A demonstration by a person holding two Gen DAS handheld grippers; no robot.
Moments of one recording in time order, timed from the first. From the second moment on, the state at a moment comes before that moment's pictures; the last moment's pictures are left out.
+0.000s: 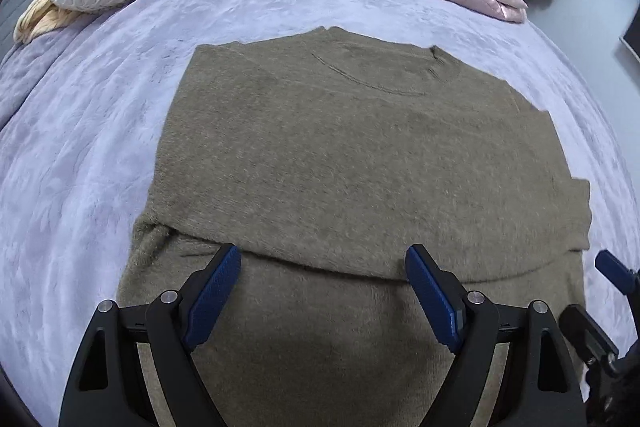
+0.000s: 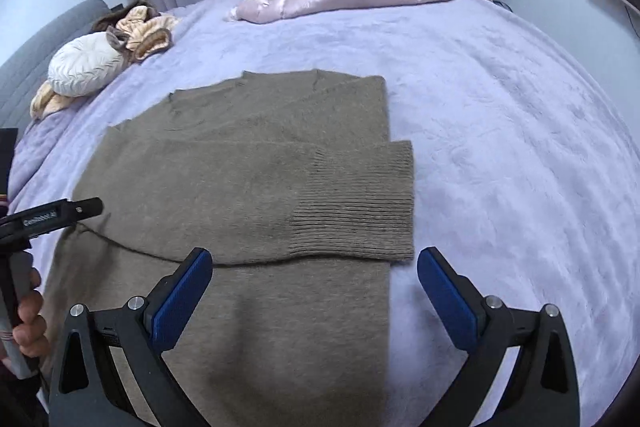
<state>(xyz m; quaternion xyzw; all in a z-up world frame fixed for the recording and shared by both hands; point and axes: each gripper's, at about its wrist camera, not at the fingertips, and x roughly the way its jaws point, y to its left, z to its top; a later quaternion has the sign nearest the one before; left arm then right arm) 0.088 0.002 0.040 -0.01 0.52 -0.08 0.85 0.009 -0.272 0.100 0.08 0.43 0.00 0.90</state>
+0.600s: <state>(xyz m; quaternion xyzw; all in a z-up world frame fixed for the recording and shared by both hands) -0.078 0.040 0.012 0.09 0.52 -0.10 0.84 -0.053 -0.174 0.052 -0.03 0.51 0.06 0.86</state>
